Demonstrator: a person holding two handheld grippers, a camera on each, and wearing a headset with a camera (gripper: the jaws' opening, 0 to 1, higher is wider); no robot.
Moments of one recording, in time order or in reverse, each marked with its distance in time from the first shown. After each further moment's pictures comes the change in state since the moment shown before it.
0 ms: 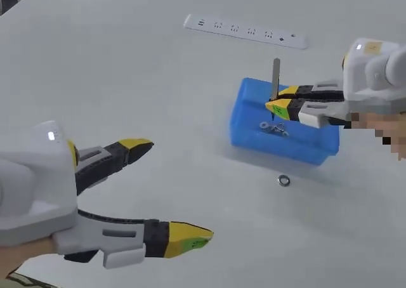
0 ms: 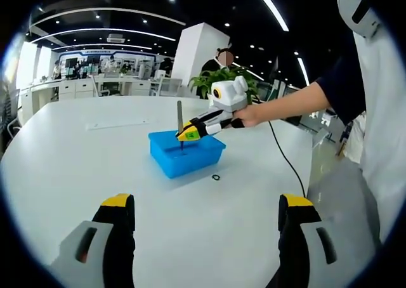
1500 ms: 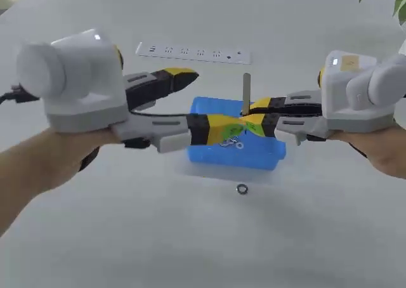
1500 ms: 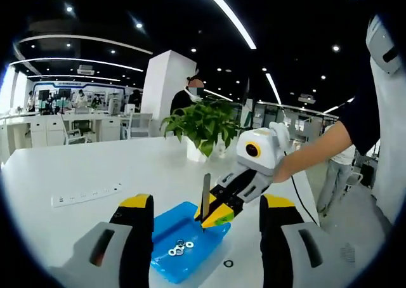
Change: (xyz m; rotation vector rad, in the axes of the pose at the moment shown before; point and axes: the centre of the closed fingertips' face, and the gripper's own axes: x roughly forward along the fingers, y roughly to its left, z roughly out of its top) left arm 0.123 0.005 0.143 0.152 -0.194 -0.193; right arm -0.054 0.021 0.019 -0.067 -0.085 -0.020
